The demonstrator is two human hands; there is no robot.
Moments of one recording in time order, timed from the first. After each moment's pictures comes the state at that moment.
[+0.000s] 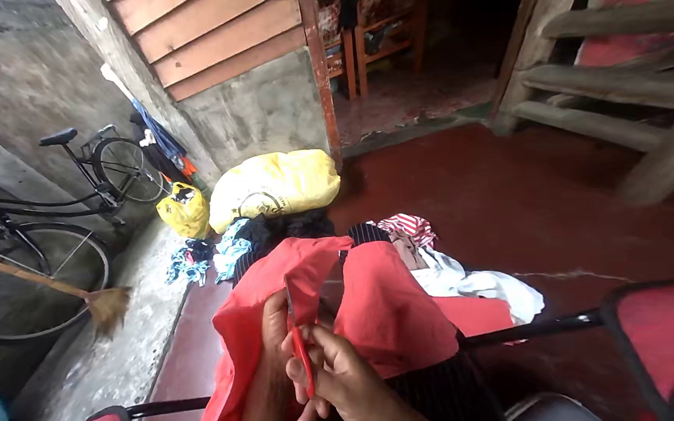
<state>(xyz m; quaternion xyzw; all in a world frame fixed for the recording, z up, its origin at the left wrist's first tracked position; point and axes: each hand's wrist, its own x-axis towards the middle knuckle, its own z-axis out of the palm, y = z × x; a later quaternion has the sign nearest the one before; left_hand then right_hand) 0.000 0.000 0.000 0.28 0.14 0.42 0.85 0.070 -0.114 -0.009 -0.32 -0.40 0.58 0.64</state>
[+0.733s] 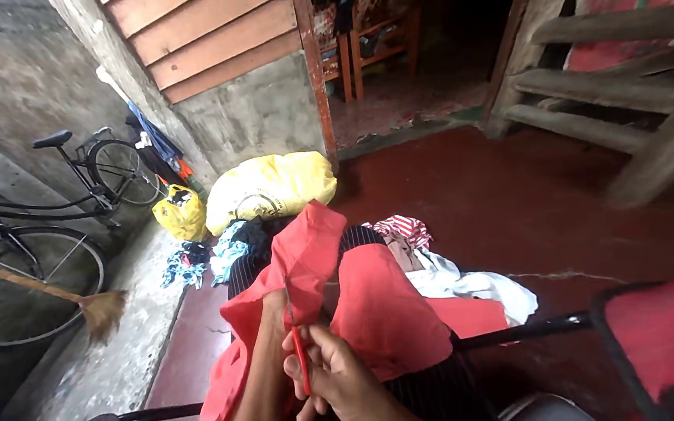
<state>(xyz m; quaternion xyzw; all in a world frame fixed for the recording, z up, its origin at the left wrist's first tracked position) 0.026 0.015 0.021 0.53 0.48 0.44 0.55 0.074 -0.115 -0.006 -0.38 -0.39 0.57 0.62</state>
